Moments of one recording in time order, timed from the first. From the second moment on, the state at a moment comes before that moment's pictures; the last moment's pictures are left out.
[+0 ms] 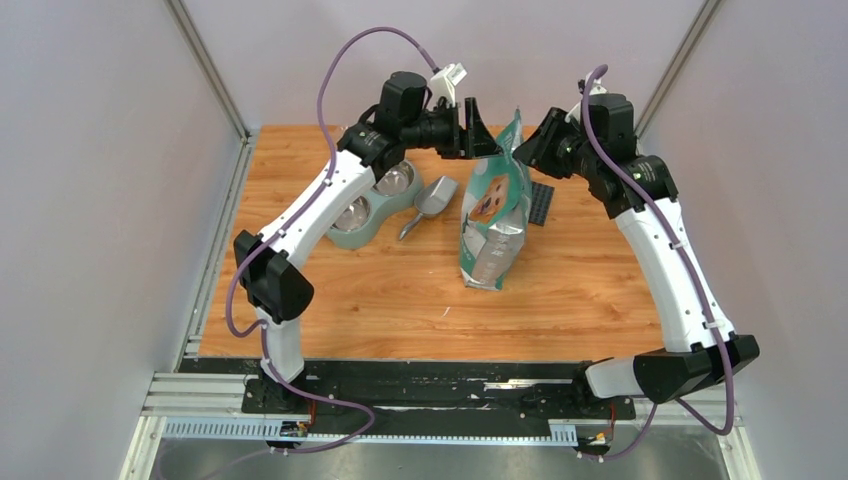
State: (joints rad) left arm -0.63 1.90 2.05 -0.44 0.56 -0.58; right arm 0.29 1.38 1.70 -0.79 -0.08 0.60
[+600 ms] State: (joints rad) left arm -0.63 1.95 2.09 -0.38 0.54 -0.62; right arm 0.29 1.38 1.70 -0.81 -0.12 0.47
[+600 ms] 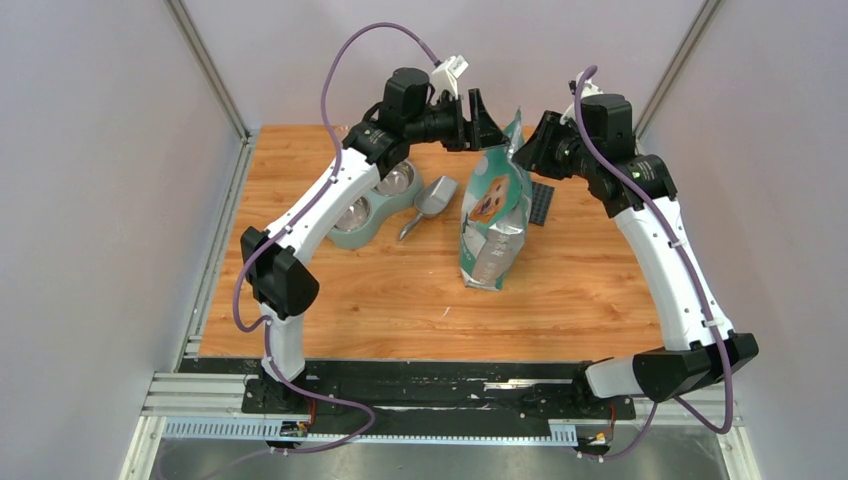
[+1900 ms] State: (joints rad) left arm -0.65 1.99 2.10 -0.25 0.54 -0.97; right arm 0.29 1.33 1.67 -0.78 -0.19 0.54
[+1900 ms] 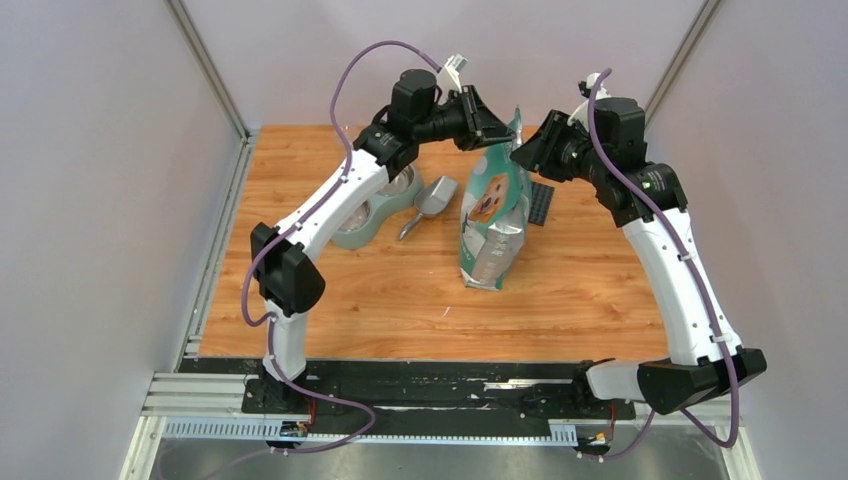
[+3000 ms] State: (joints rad) left arm -0.68 1.99 2.13 -0.36 0.49 -0.87; right arm 0.28 1.32 1.65 -0.76 -0.19 0.61
